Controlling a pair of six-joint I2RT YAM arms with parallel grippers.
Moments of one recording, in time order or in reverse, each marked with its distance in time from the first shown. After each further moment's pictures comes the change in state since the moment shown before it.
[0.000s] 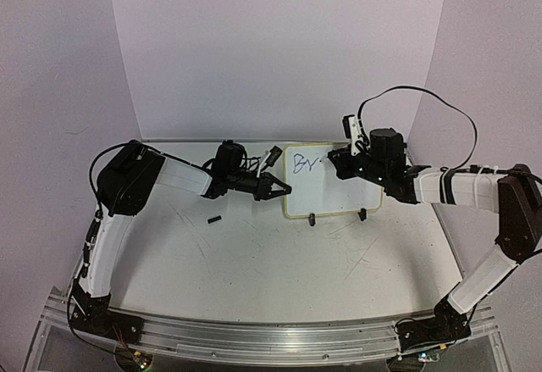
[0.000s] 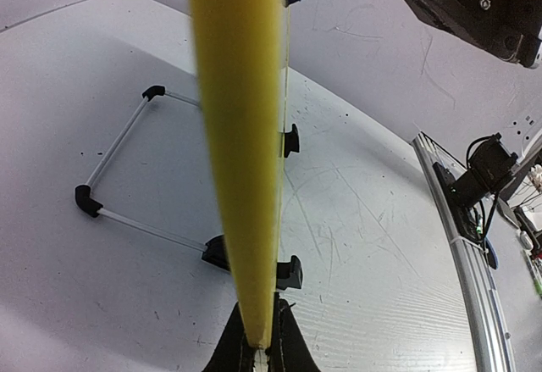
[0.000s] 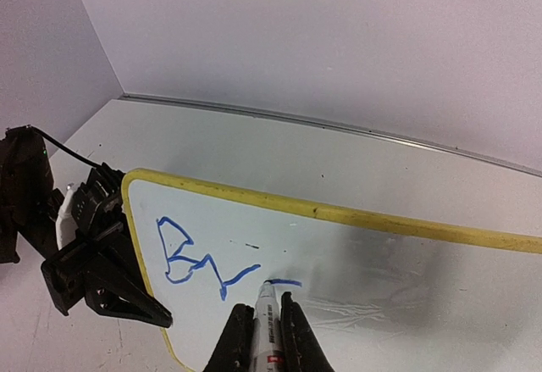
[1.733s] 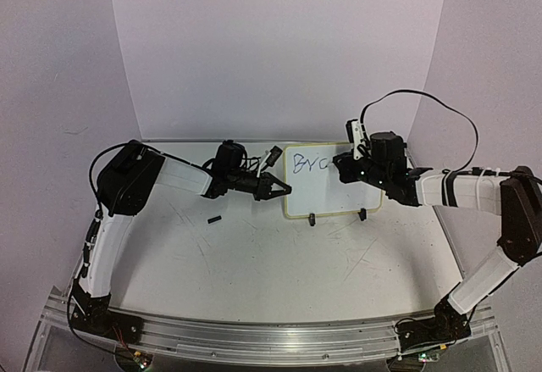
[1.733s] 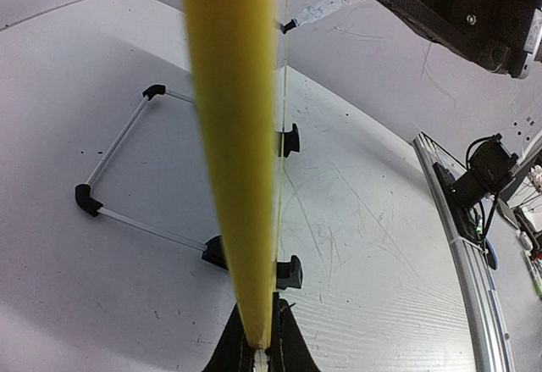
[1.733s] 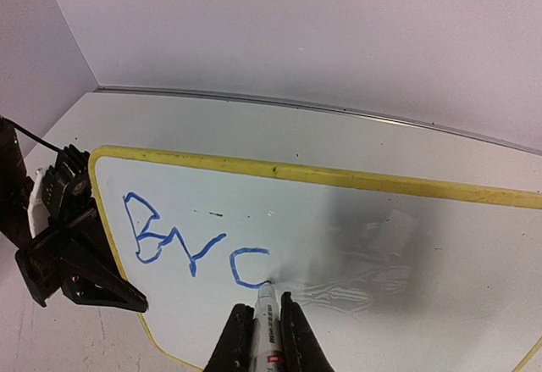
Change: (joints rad) left arm 0.000 0.000 0.002 -0.007 -0.001 0.001; right arm 0.003 -0.019 -0.026 -0.045 0.071 0.018
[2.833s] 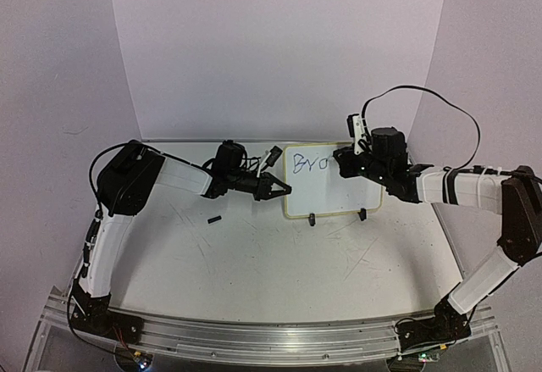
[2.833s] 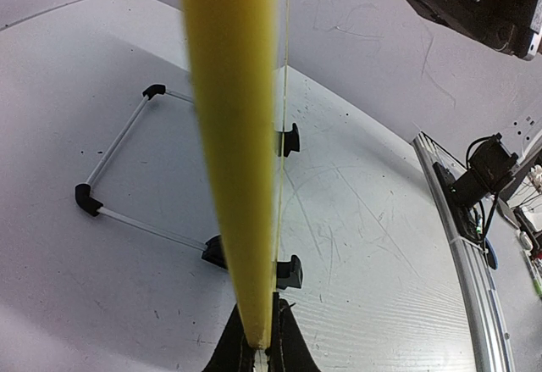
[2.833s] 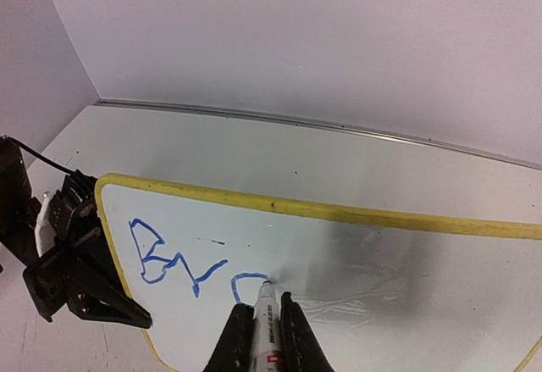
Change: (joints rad) left arm 0.000 0.000 0.000 -0.001 0.000 0.001; right arm -0.005 0.000 0.030 0.003 0.004 -0.005
